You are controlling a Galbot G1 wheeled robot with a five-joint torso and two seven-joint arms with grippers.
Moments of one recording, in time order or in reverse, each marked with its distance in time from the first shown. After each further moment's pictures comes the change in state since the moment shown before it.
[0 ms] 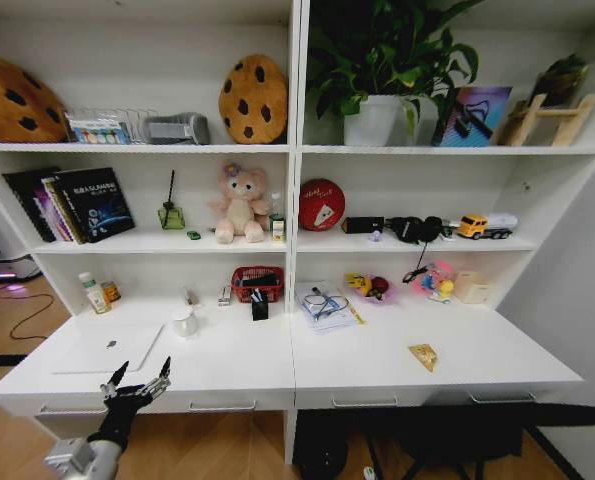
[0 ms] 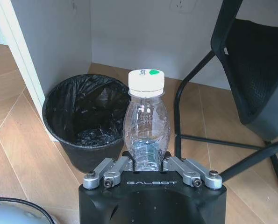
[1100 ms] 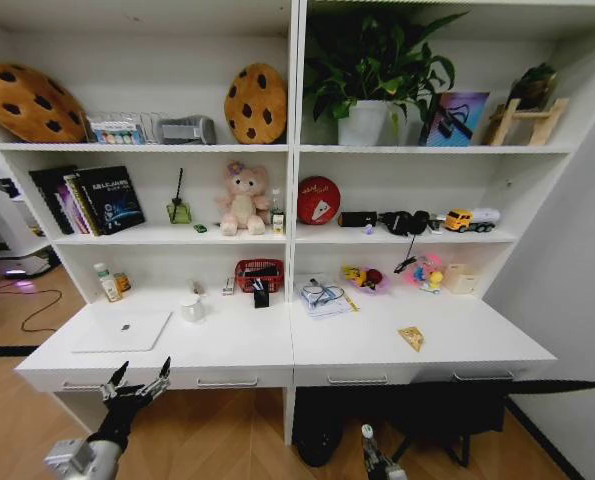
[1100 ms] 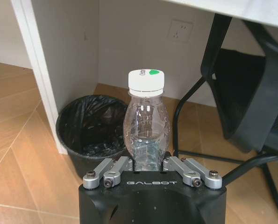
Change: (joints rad) left arm 0.000 0.000 0.000 0.000 0.000 0.000 0.000; right arm 0.012 -0.037 0.005 0.175 0.019 -0.094 -0.048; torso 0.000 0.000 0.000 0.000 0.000
